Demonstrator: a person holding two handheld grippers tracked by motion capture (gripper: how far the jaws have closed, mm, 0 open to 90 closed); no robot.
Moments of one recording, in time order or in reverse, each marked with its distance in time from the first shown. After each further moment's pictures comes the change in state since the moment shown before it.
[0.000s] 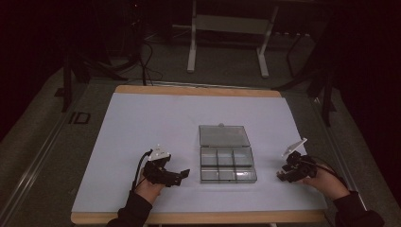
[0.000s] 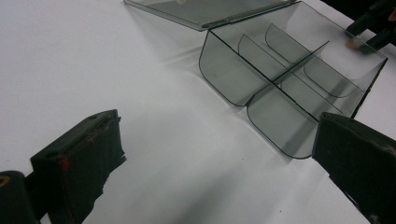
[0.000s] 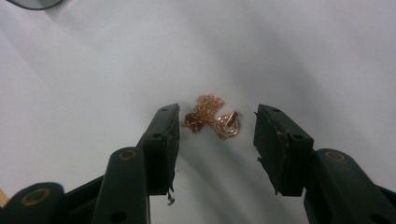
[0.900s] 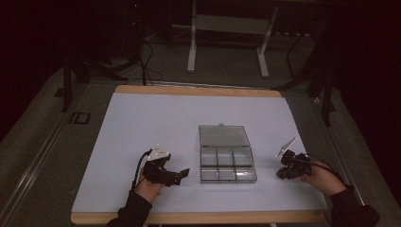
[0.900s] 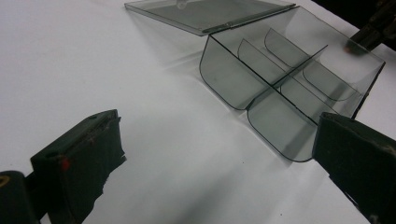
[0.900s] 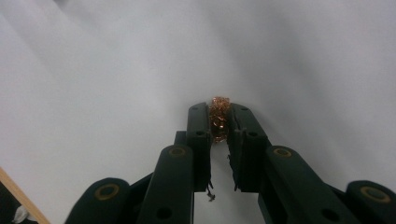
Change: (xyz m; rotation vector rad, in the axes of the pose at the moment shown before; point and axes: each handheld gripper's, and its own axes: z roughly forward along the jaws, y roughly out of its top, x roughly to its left) left arm 0.001 0.001 -0.002 -0.015 -0.002 0.002; right arm 0.007 0.016 0.001 0.105 -0.002 -0.057
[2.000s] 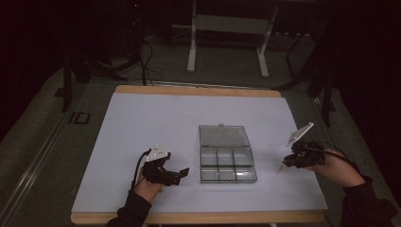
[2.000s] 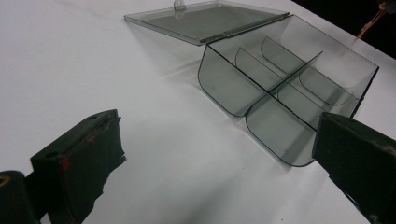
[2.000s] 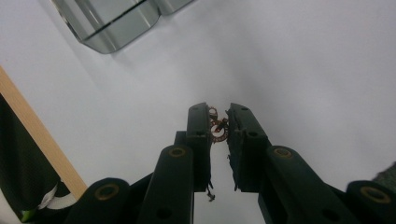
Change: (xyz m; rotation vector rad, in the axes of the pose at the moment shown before) left arm 0.001 -0.001 -0.001 -0.038 -0.011 0.019; right arm 0.000 0.011 -0.073 -0.111 -0.035 -0.057
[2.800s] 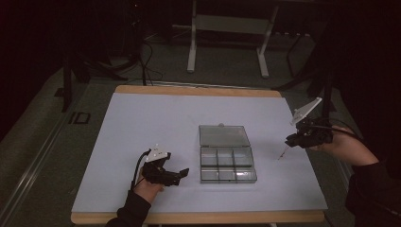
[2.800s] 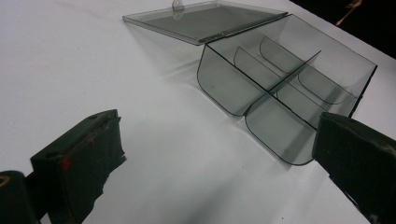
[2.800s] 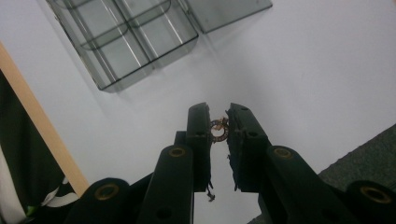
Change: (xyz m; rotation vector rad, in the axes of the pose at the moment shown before) left arm 0.000 -0.001 0.000 0.000 -0.004 0.009; right arm -0.010 0.045 -0.067 -0.050 -0.047 -0.094
